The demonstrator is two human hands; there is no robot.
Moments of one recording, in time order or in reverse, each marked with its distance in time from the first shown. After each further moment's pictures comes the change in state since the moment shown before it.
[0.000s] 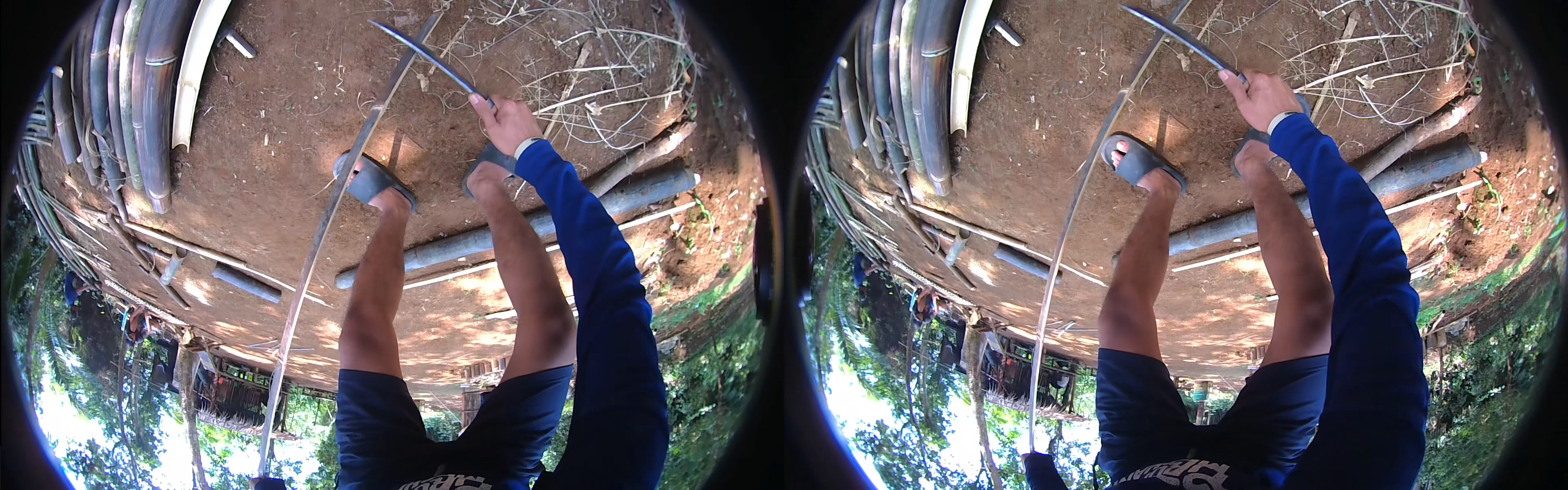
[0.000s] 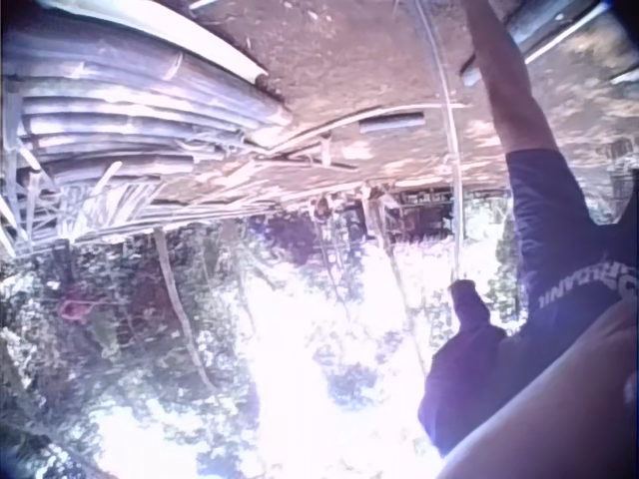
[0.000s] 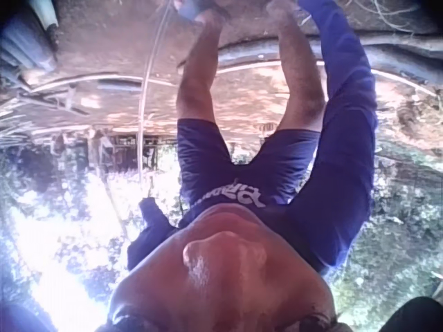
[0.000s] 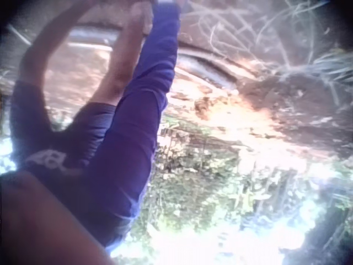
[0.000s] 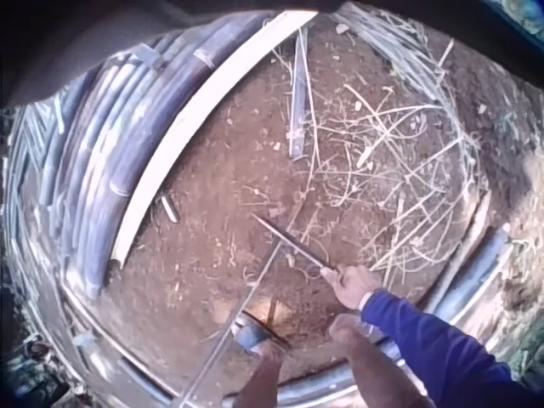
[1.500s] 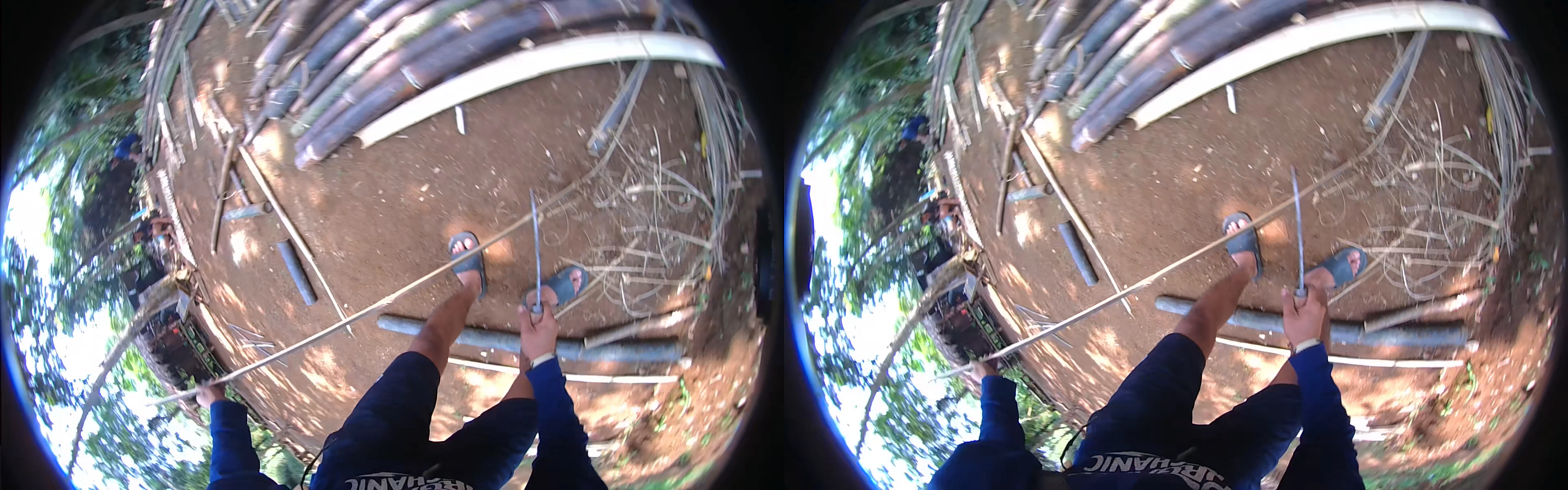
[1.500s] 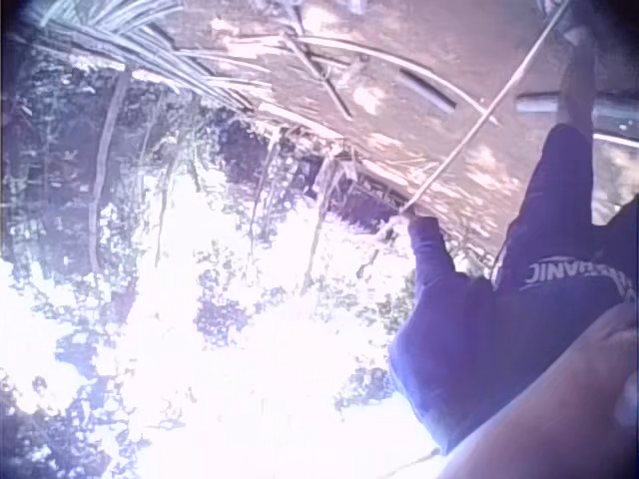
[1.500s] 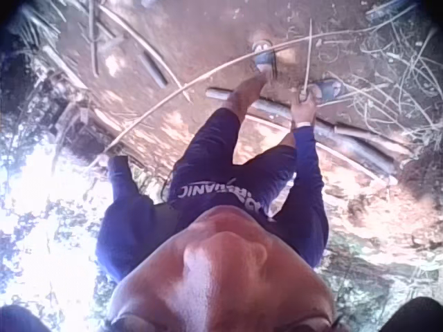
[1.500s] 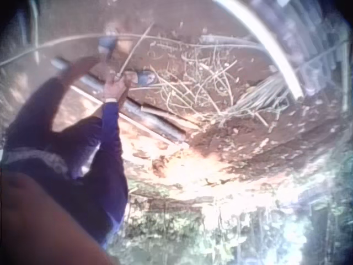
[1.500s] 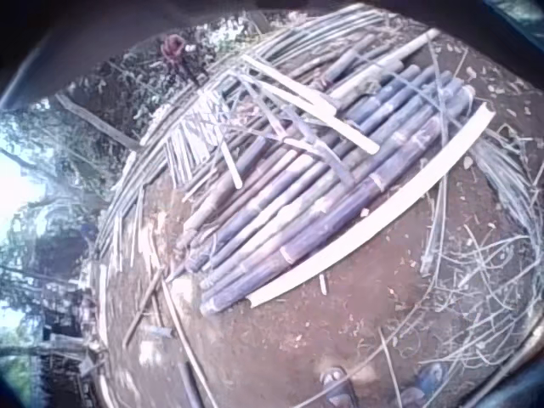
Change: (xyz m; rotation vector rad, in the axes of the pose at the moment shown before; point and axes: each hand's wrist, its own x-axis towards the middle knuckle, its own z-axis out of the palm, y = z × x) left_hand -0.193 0.507 -0.247 0.492 0.703 0.547; right_hand -0.196 -0.163 -0.012 0.345 0.224 -0.066
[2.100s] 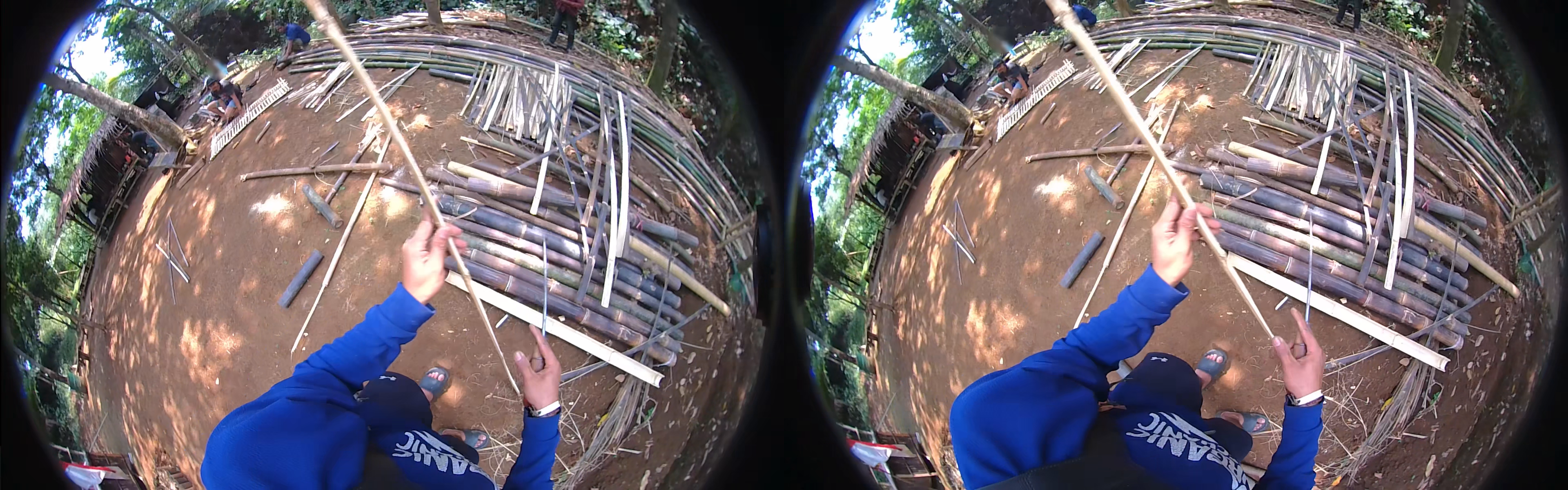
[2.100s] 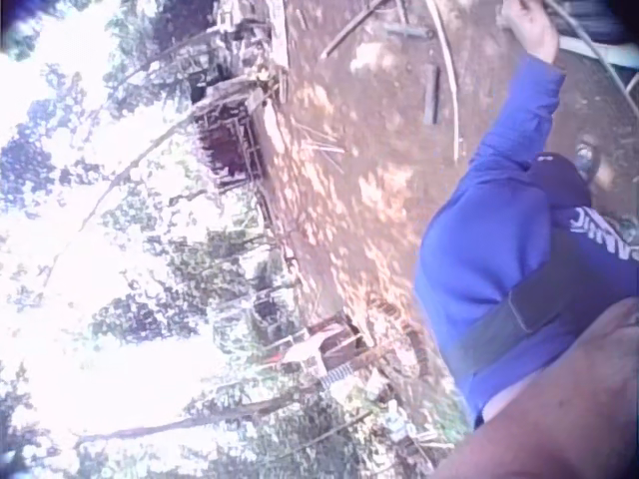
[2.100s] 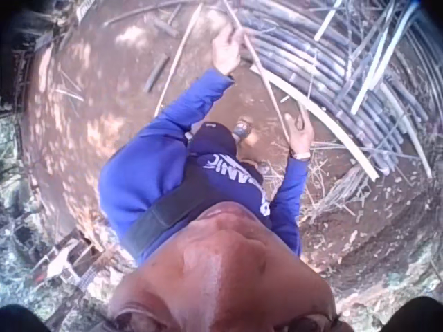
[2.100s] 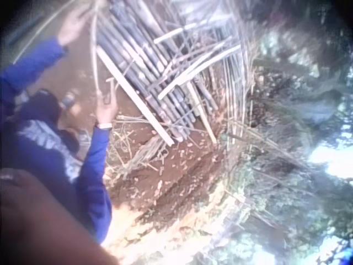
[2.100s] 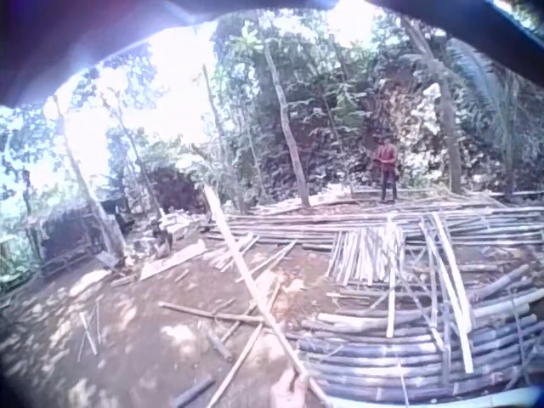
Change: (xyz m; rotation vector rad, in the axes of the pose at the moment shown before) left_hand -0.049 0.395 -0.137 -1.008 -0.424 0.543; right_hand -0.134 -0.505 -0.112 -0.031 -0.403 -0.687
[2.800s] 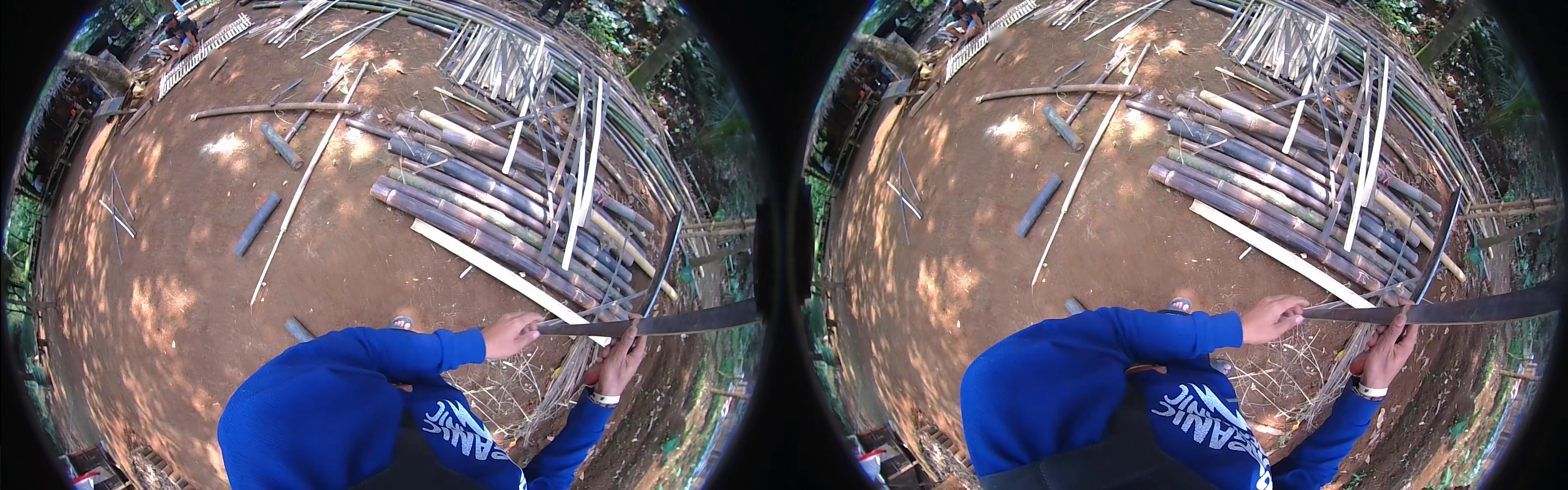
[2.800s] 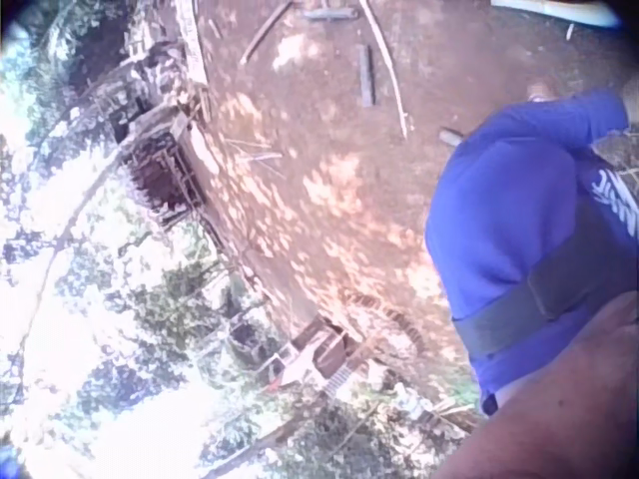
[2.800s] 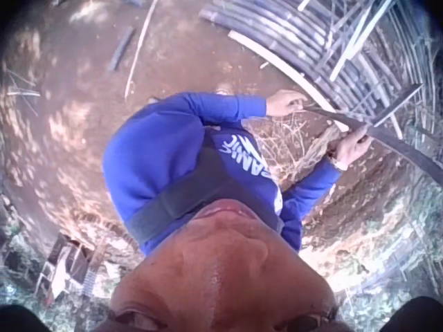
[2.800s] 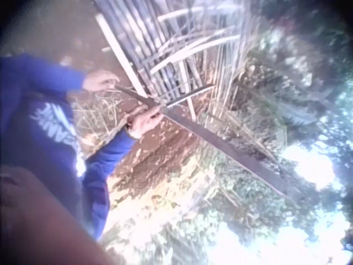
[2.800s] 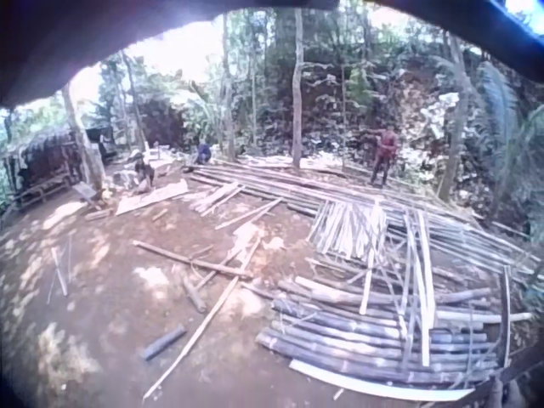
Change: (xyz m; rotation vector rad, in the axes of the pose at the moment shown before) left_hand -0.161 -0.040 0.065 -0.015 -0.661 -0.198; right_hand -0.035 -0.114 -0.069 0.015 0.537 -0.077
